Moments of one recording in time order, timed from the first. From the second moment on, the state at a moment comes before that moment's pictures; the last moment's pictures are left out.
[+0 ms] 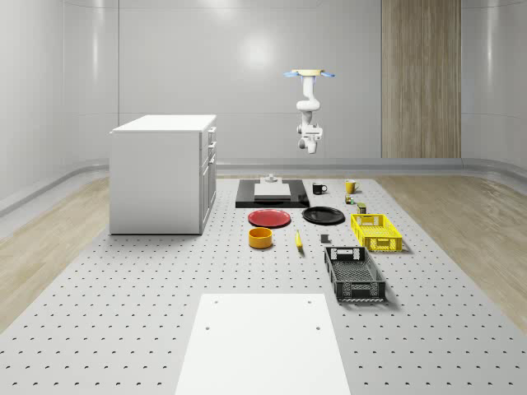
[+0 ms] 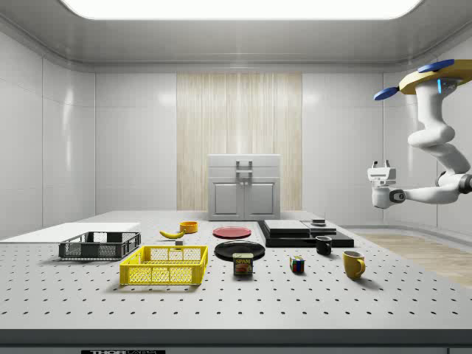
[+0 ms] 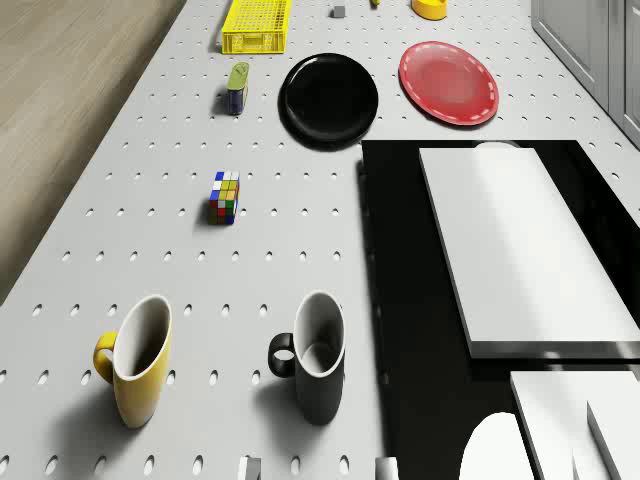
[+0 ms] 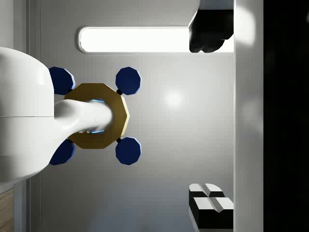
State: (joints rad) arm 0.00 -0.79 0.00 -2.34 0.00 1.55 0.79
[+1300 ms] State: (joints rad) arm -0.01 -0.70 0.00 -2.04 0.00 1.36 0.78
